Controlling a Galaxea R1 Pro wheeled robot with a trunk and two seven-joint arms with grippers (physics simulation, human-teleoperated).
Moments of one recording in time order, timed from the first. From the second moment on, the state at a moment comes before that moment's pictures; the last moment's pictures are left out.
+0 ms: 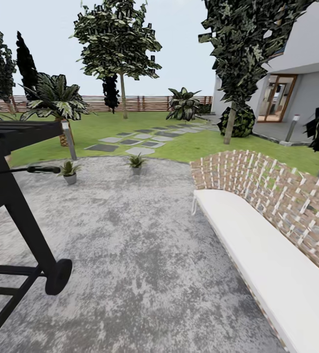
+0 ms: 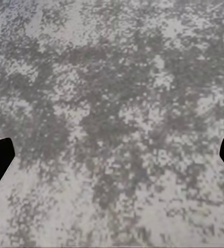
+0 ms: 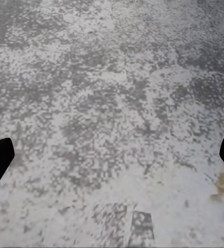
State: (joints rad) left arm -0.16 0.07 0.11 -0.24 0.01 -0.44 0.11; right arm -0.07 -0.06 0.00 -0.47 0.05 -0.47 0.00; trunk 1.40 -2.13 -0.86
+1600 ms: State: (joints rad) left arm -0.16 0.07 0.11 -0.24 0.01 -0.44 0.11; right arm -0.07 -0.06 0.00 -0.47 0.05 -0.47 0.00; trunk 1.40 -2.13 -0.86
